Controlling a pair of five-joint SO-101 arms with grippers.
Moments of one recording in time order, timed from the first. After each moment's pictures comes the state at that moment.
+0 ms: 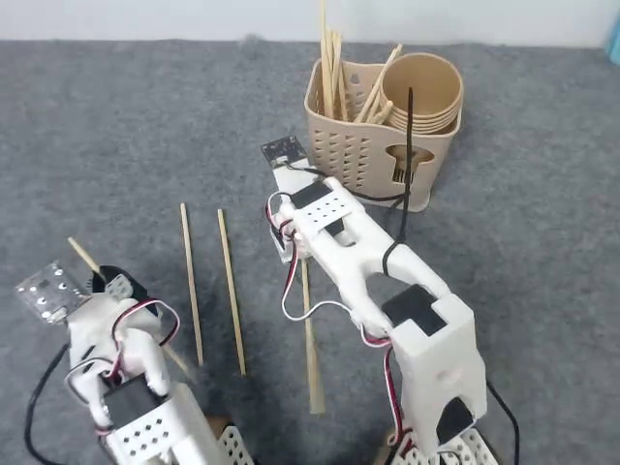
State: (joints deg) left arm -35.9 -102.9 96.8 50.8 17.2; right arm -38.1 27.4 0.9 61.1 -10.6
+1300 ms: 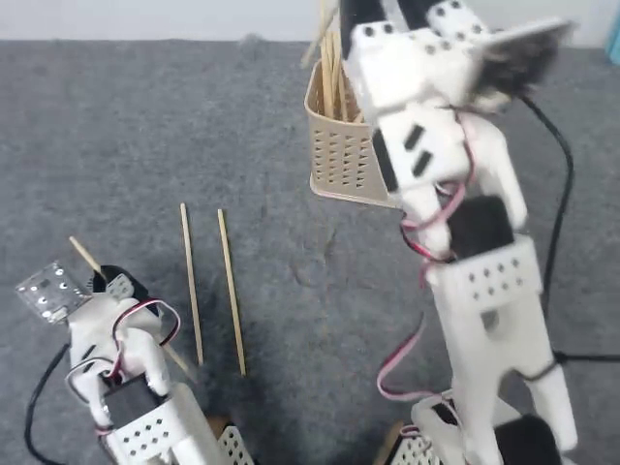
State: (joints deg) left arm -35.5 -102.9 96.8 50.8 17.3; right arm -22.9 -24.4 1.0 12.0 1.2
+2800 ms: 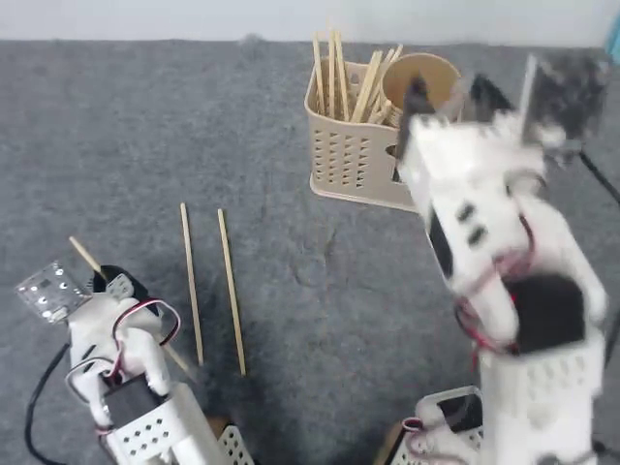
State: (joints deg) left arm -35.6 -102.9 96.8 50.8 17.3; right arm -17.1 -45.4 6.5 61.6 -10.6
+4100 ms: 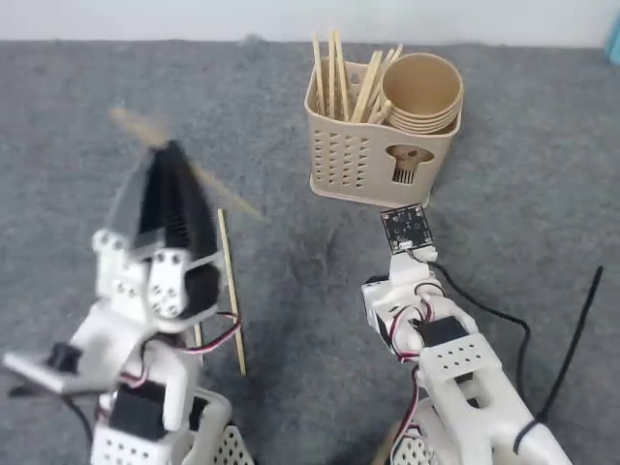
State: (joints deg) left arm 10.0 -93.9 72.6 -1.2 17.5; right arm -22.2 -46.6 81.9 26.7 -4.0
